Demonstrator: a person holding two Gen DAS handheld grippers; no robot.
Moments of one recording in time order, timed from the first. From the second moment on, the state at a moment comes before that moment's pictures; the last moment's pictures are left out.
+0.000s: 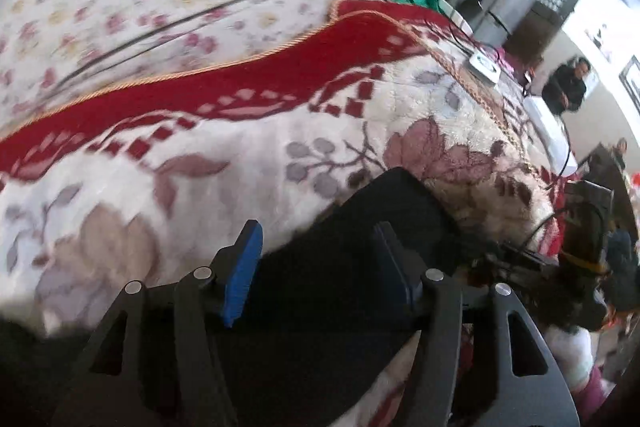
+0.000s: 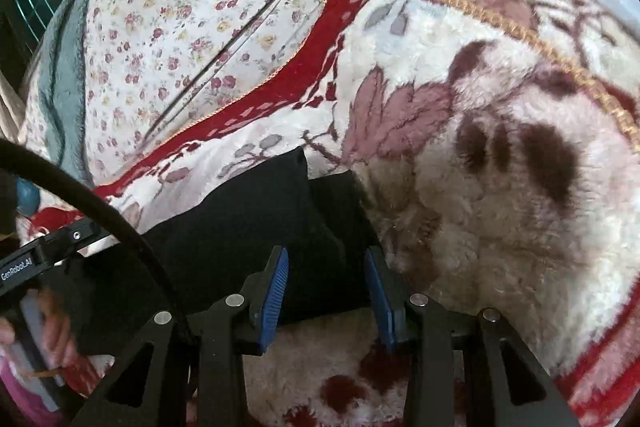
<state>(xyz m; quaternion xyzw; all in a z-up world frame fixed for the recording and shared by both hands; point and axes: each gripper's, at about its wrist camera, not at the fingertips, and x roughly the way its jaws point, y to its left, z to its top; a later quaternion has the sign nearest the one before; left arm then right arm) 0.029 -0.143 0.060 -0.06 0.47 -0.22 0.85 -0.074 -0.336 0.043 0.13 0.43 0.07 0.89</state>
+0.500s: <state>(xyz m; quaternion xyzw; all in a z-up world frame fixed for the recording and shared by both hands) 0.079 -0.215 0.017 0.02 0.52 -0.30 0.80 -0.074 -0.336 0.031 0.13 0.41 0.10 0.90</state>
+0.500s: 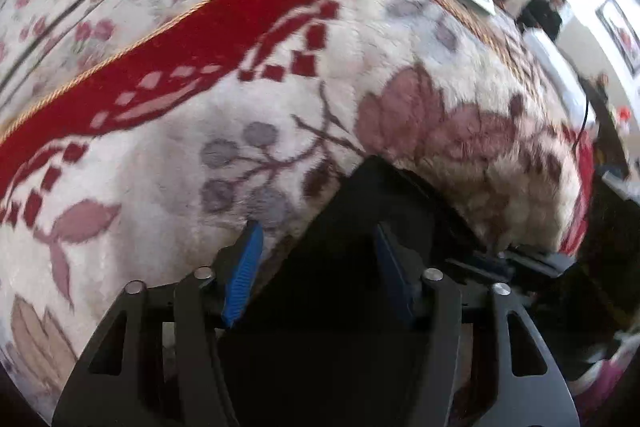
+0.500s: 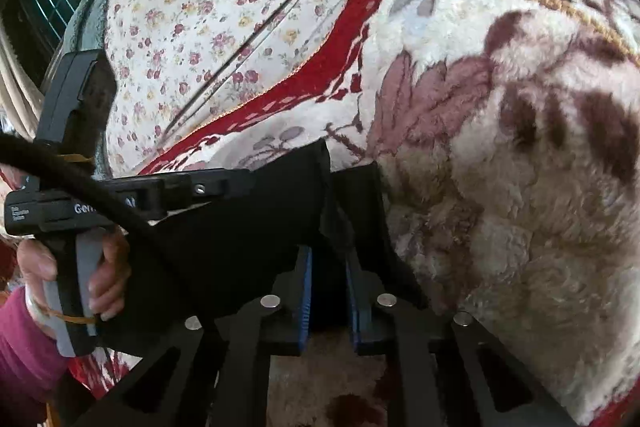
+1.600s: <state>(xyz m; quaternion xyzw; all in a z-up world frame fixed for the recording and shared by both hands) -0.009 -0.135 0.085 -0.05 0.44 -0.20 0.87 -0.109 -0.341 0.089 0.19 0.37 0.12 0.90</state>
